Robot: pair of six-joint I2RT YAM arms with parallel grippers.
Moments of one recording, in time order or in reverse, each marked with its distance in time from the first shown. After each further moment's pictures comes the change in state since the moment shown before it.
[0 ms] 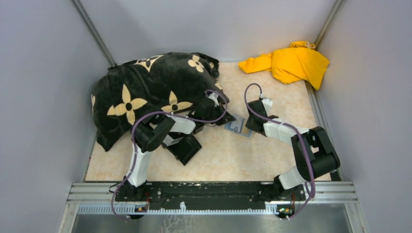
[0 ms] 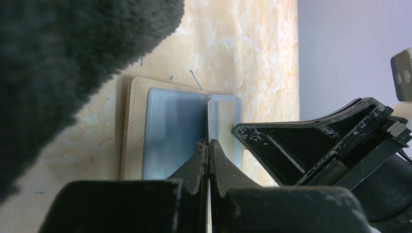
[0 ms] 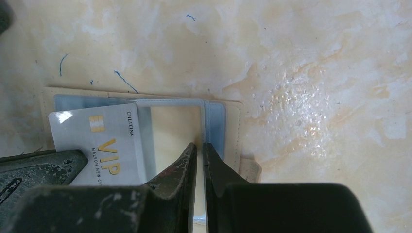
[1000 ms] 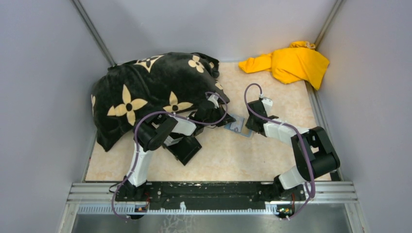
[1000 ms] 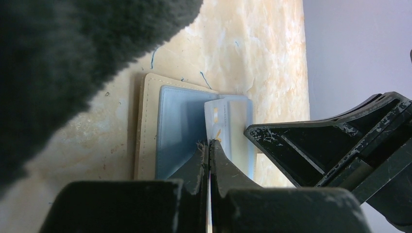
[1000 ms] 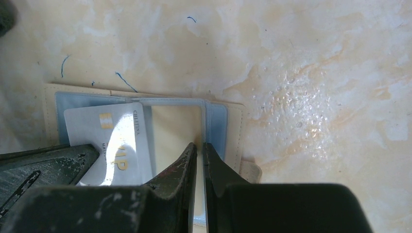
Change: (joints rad) left arm -0.004 0.033 -0.027 0.076 -0.020 0.043; right arm 0.000 0.000 -0.006 0.012 0.000 0.000
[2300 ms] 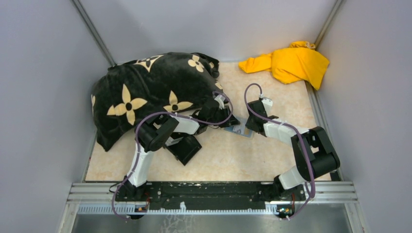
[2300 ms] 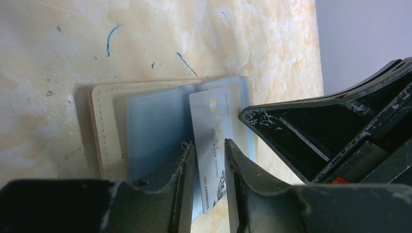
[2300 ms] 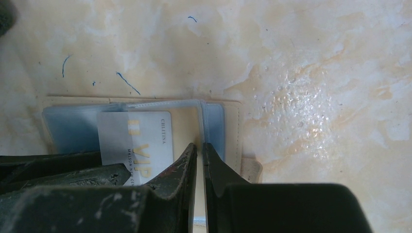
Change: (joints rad) left arm -0.023 0.021 0.077 -0.104 0.074 0.101; right arm 0.000 0.000 0.000 0.000 -0.001 0.000
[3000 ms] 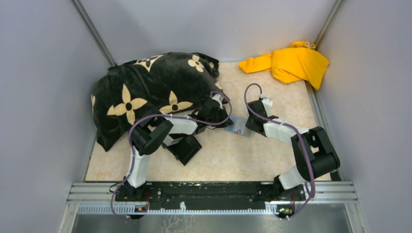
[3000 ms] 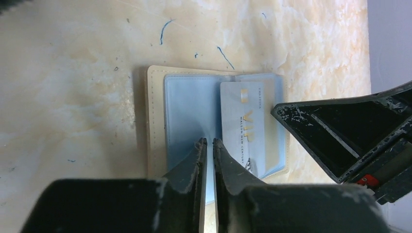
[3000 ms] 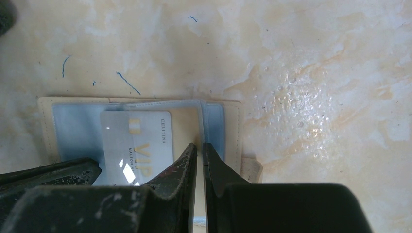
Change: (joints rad) left arm -0.011 -0.104 -0.025 -0.187 -0.182 0.098; right arm 0.000 0.000 0.000 0.000 -0.002 0.000
